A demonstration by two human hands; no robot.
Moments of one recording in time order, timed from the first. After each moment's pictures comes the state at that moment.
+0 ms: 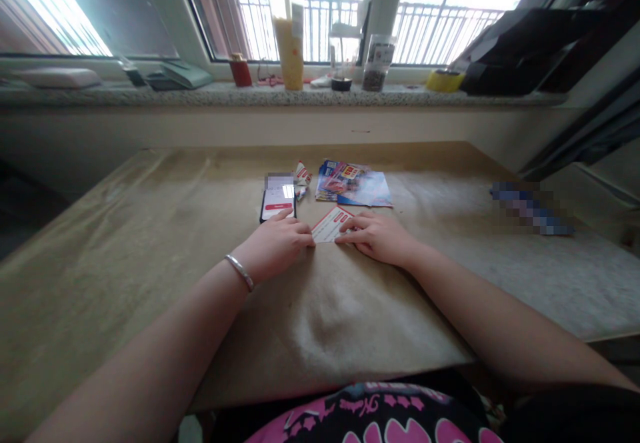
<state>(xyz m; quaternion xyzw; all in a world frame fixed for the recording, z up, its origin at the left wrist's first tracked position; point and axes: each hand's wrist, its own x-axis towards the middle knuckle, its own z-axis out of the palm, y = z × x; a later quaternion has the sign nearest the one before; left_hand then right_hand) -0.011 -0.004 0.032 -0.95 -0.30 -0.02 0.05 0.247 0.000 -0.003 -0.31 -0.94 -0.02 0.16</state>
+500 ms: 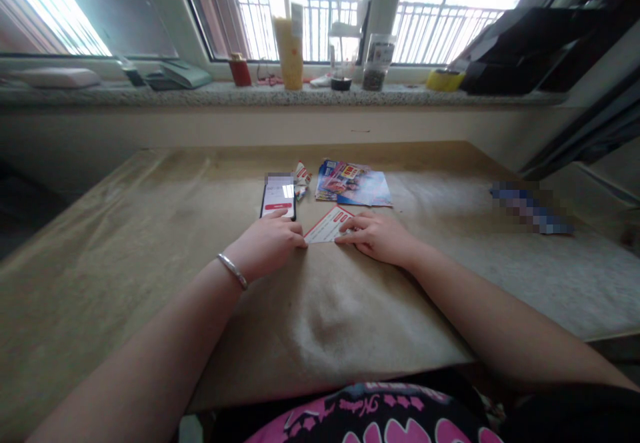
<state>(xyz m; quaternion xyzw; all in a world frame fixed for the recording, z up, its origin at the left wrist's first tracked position) -0.016 -0.004 0.043 -0.95 -0.31 0.03 0.04 0.249 0.001 -0.003 -0.30 -0.94 -0.01 0.16</state>
